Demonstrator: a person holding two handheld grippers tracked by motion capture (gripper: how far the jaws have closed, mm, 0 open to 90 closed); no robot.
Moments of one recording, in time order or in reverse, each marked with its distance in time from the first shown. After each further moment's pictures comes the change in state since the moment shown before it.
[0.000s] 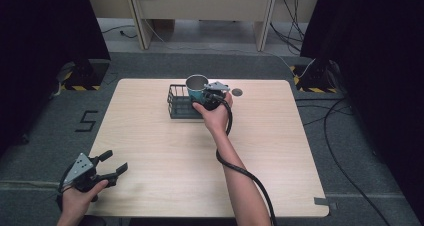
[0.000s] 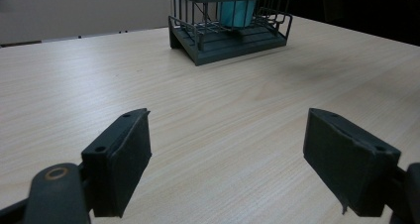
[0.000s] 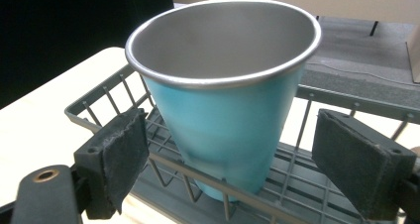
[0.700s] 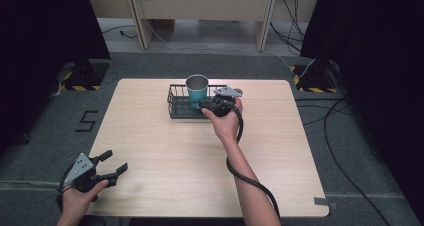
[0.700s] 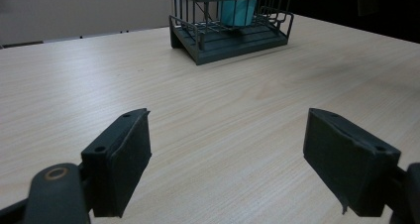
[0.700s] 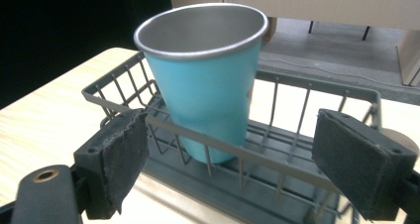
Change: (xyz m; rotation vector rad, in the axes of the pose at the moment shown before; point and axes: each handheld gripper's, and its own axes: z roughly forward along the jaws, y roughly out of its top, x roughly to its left) left arm 0.000 0.000 0.000 0.002 0.004 0.006; right arm -0.010 -0.009 -0.043 -0.021 -0.003 -0.004
